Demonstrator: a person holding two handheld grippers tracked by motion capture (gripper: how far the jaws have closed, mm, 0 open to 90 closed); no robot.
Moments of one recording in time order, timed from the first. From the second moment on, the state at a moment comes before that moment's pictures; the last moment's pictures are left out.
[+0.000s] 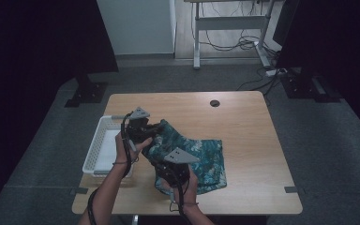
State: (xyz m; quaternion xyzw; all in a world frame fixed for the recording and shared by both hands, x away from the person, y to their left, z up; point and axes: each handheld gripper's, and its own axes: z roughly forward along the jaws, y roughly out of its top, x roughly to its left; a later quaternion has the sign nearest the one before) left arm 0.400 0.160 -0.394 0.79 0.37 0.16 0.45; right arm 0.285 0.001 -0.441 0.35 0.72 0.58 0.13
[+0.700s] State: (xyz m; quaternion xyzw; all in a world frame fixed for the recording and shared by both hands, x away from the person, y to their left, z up) left arm 0.393 0.172 -0.369 0.79 0.37 0.18 0.46; right arm 0.287 0.003 -0.429 0.35 0.72 0.58 0.13
